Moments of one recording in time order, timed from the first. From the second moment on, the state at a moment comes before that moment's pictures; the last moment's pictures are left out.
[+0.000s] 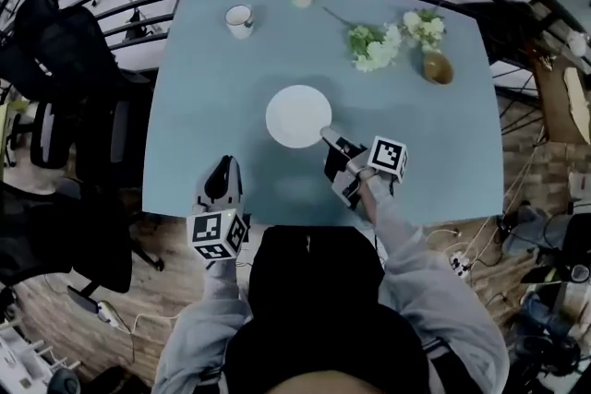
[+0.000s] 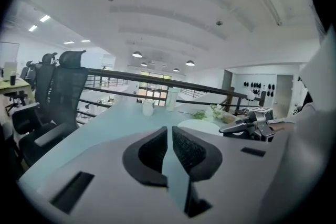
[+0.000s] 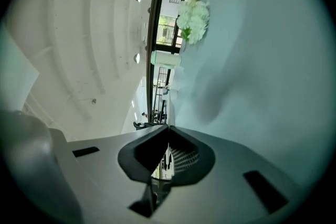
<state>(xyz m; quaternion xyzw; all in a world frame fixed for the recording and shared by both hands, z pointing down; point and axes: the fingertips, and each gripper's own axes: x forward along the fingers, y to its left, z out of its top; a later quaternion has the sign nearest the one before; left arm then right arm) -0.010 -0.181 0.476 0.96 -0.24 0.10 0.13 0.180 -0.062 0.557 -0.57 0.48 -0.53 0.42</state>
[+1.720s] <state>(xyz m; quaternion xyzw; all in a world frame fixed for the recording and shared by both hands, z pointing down) 0.055 -0.135 0.496 0.98 -0.12 0.14 0.13 0.216 0.017 0.638 -0.67 0.25 -0.54 0.45</state>
